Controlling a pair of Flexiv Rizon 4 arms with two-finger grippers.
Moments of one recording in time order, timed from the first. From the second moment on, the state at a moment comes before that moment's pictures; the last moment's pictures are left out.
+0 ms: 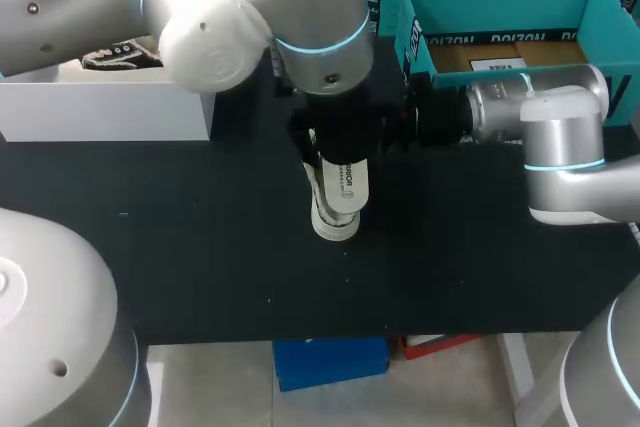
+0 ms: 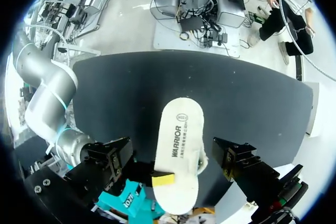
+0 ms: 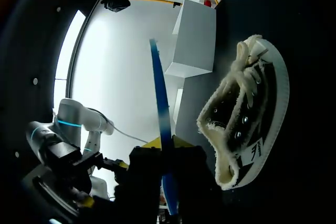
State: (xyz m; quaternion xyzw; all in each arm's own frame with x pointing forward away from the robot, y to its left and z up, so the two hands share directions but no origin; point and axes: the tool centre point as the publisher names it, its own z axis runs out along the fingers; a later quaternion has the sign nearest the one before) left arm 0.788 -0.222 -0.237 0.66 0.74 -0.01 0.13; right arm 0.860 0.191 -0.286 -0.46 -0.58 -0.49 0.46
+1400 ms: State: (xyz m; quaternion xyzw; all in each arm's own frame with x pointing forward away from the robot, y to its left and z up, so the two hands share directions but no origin) left arm 0.841 -0.149 -0.245 0.58 0.68 -0.27 0.36; right arm 0.860 0.191 -0.286 -0.46 -0.58 -0.49 0.46
